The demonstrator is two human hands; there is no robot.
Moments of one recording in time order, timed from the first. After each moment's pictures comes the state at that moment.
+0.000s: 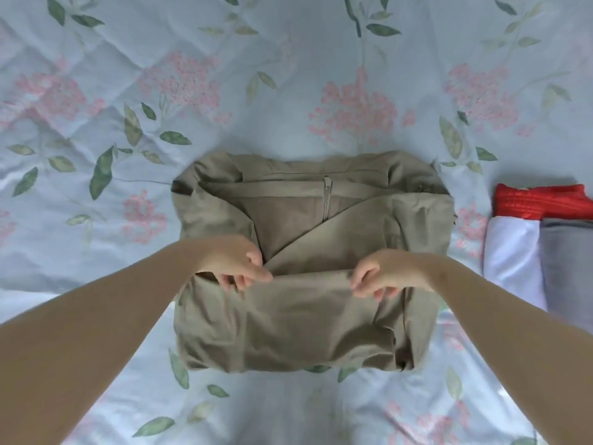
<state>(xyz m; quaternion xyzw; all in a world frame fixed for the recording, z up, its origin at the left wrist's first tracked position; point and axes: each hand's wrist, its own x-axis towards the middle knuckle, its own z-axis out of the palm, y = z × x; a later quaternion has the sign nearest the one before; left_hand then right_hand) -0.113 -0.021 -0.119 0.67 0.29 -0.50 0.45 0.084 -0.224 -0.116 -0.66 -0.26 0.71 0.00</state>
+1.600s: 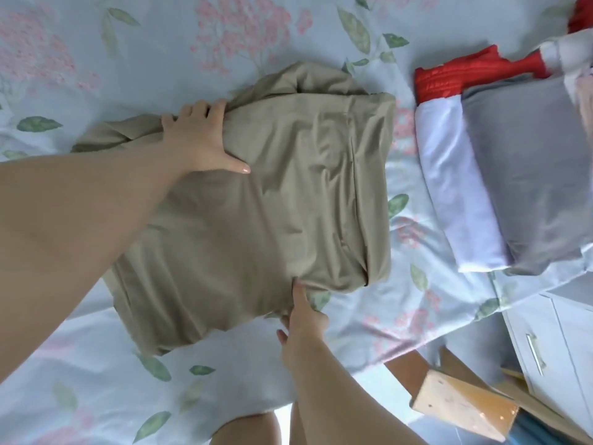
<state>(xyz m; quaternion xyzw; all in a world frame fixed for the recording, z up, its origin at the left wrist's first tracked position) 0.009 -0.024 -0.178 0.93 0.21 -0.27 0.11 -0.122 -0.276 -0.151 -0.54 0.61 0.38 0.44</state>
